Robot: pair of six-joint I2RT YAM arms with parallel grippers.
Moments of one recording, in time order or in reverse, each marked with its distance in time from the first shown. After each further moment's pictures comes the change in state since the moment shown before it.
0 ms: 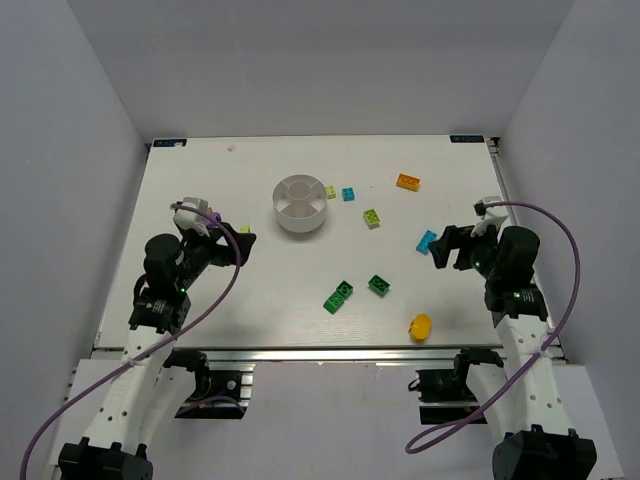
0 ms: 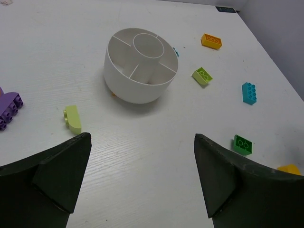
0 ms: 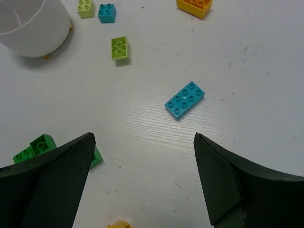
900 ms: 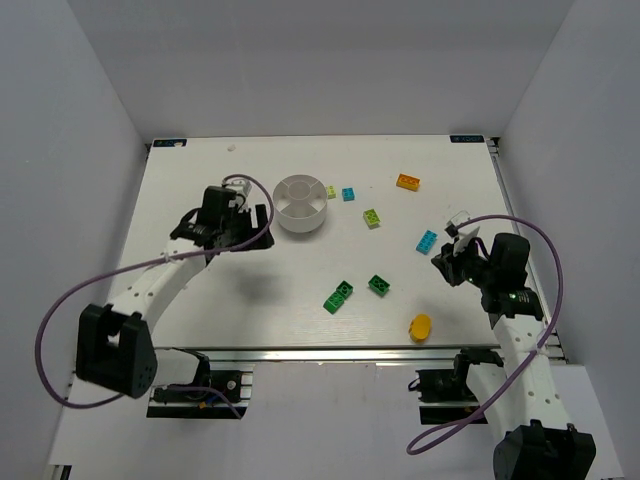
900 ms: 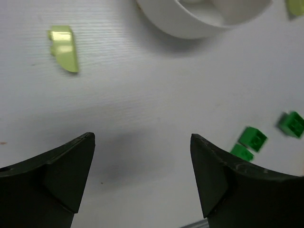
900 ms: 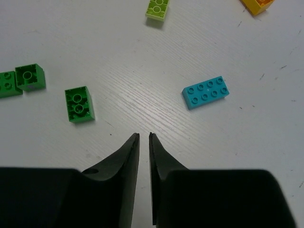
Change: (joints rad) left arm -0.148 0.621 0.335 -0.340 -0.161 -0.061; right arm 0.002 0.012 -0.055 -0.095 -0.215 -0.436
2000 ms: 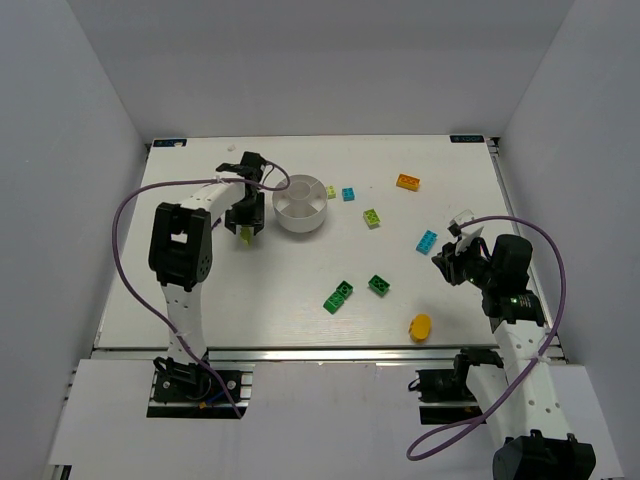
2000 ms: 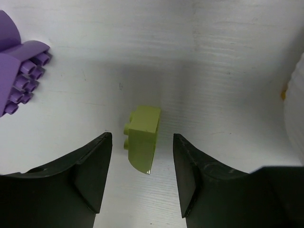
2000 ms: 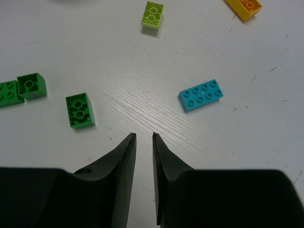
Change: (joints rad) left arm 0.026 0.814 0.719 -0.435 -0.397 0.071; right arm 0.008 -0.045 0.005 -0.001 0.032 0.051
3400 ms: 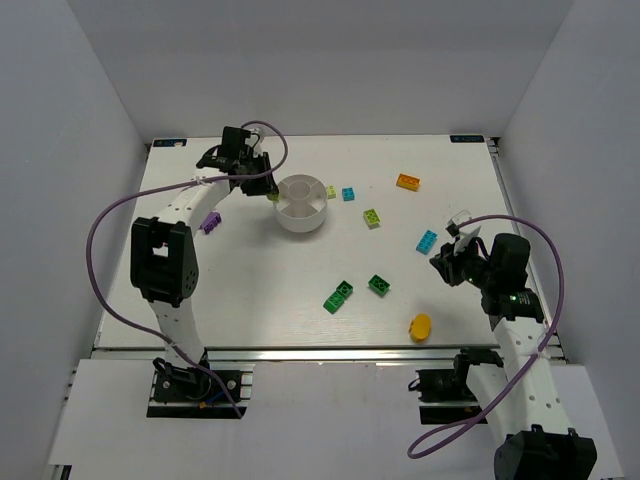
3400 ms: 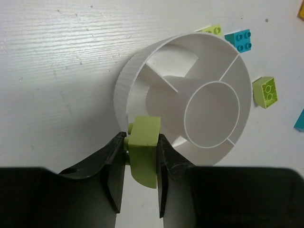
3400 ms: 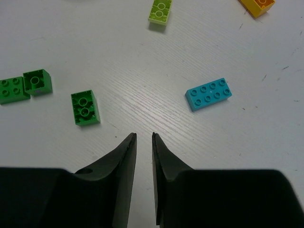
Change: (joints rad) left arm 0.029 -0.187 -0.037 0.338 0.459 -0.067; right arm 0.004 0.022 0.000 -0.004 -0.021 -0.003
